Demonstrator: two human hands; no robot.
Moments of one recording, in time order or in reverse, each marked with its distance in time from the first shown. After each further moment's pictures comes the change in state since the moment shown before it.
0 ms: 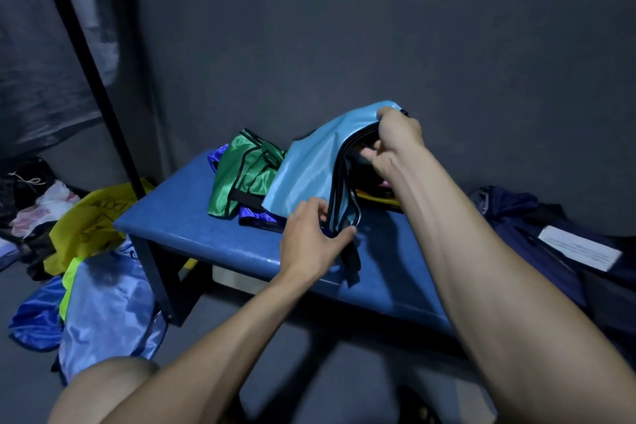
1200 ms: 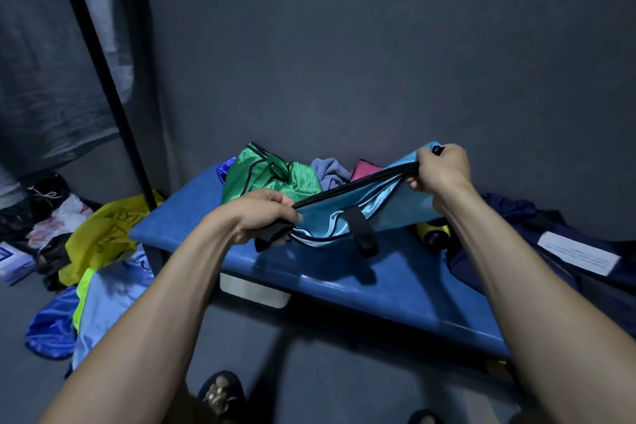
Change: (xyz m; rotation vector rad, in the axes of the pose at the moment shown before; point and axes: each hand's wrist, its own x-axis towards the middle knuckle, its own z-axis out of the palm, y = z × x) left_hand 0.059 0.002 -0.110 -0.317 -0.575 -0.454; right_hand 0.016 -0.006 -0.085 -0.632 0.144 -0.297
